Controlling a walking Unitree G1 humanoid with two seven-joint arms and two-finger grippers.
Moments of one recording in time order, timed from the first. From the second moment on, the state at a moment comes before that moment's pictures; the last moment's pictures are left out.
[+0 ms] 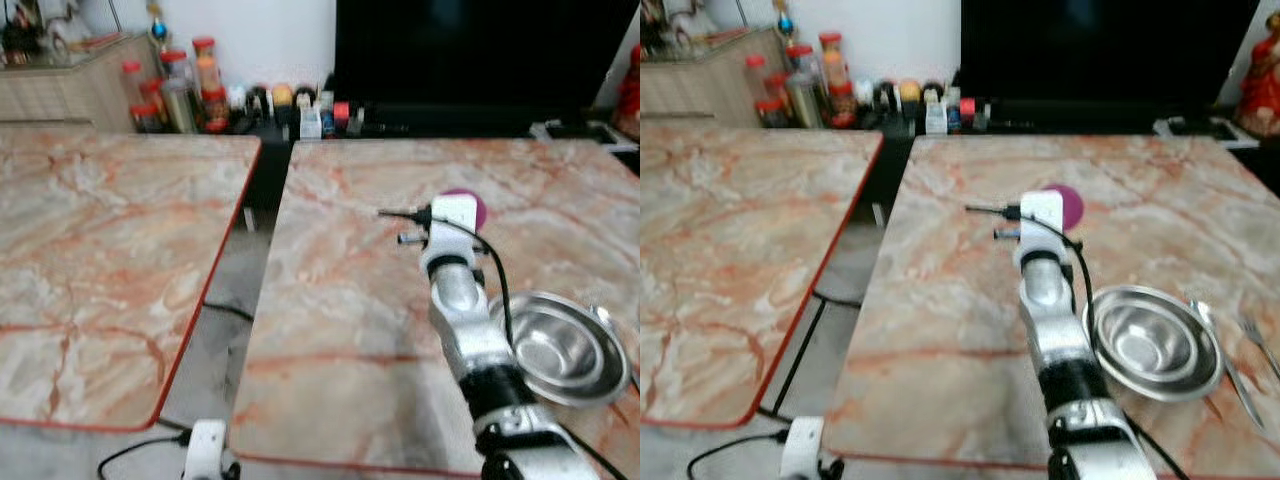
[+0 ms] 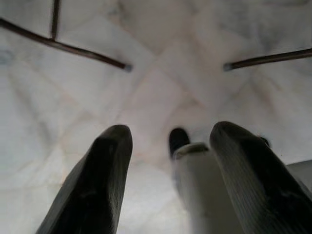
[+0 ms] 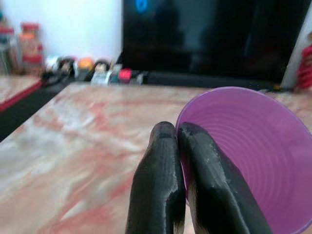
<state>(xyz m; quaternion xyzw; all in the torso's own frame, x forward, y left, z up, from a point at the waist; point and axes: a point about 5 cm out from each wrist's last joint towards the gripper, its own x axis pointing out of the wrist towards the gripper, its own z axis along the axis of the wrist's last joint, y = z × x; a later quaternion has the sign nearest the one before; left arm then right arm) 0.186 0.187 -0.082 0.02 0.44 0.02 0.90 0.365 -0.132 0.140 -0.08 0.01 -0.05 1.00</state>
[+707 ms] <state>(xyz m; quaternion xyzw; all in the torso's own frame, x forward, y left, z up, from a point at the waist) 0.181 0.180 -0.085 0.01 0.45 0.01 0.89 0.352 -0.154 0.147 -0.05 0.12 -0.09 0.99</state>
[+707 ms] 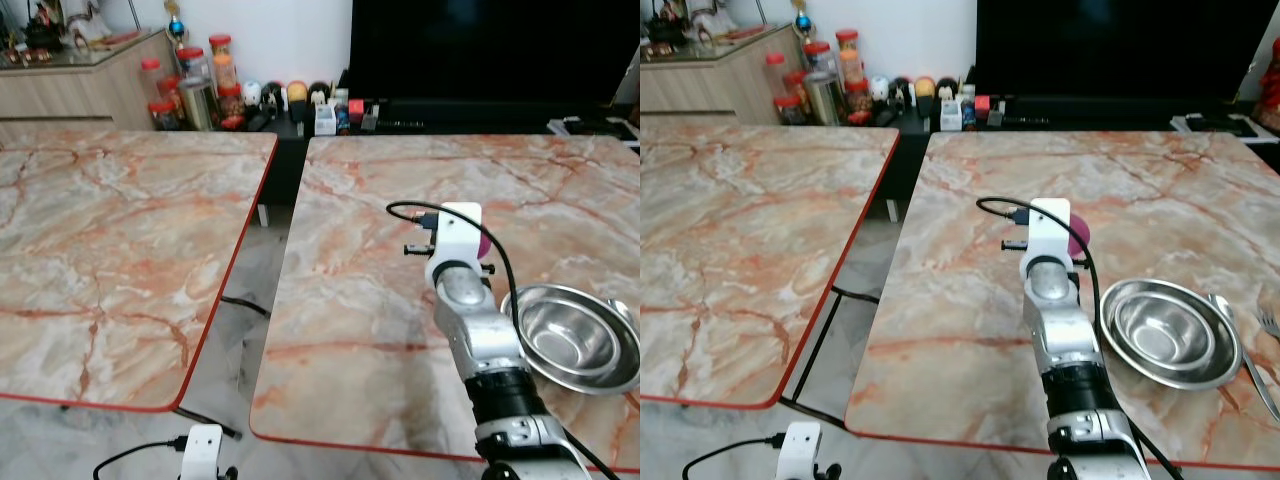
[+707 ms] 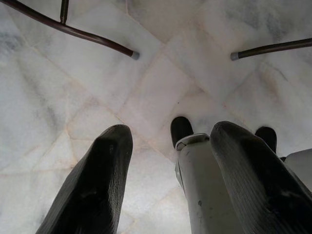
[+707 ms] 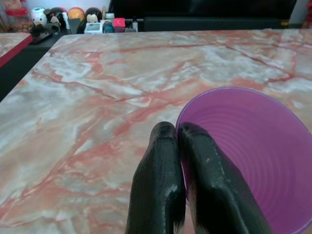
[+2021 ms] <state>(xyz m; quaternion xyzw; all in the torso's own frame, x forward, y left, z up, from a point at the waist) 0.180 0.177 -0.086 0.00 0.46 0.00 0.89 0.328 -0.152 0.138 -0.04 0.20 -0.07 0.98</state>
